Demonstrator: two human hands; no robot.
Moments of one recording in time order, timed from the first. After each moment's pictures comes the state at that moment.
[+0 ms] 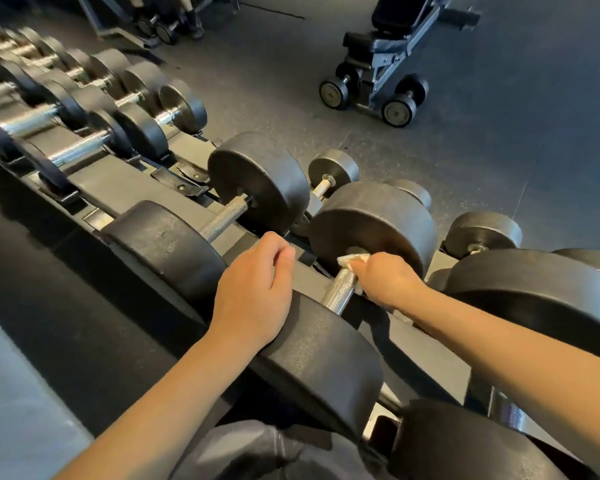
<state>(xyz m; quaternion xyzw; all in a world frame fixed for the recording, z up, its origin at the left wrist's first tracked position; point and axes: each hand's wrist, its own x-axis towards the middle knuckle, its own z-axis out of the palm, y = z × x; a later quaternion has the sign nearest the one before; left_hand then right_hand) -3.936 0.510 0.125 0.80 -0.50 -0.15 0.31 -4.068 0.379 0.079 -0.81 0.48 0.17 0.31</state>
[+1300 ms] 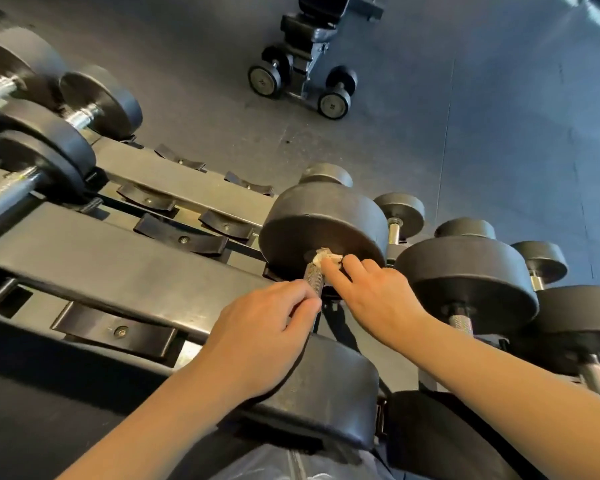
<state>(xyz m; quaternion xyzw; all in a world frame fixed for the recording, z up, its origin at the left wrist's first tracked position) -3.685 0.474 0.122 0.64 -0.64 -0.39 0.19 -3.863 0.389 0.083 -0.91 0.38 0.15 -0.03</state>
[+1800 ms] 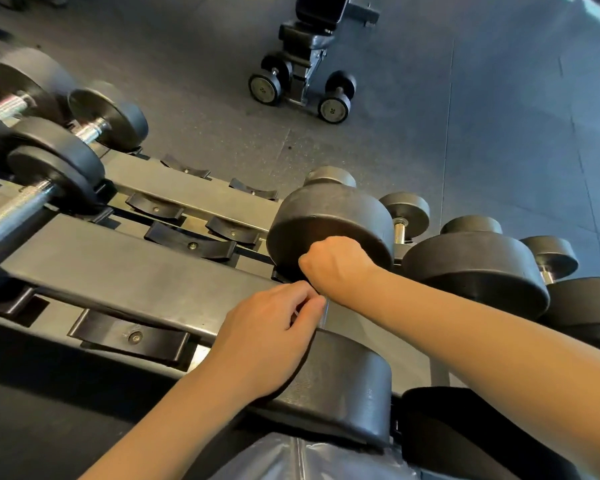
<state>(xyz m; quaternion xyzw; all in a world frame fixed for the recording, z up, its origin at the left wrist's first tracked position) -3.679 0.480 0.117 0.64 -0.63 -0.39 0.22 -3.785 0.365 0.094 -0.91 0.34 0.26 -0.03</state>
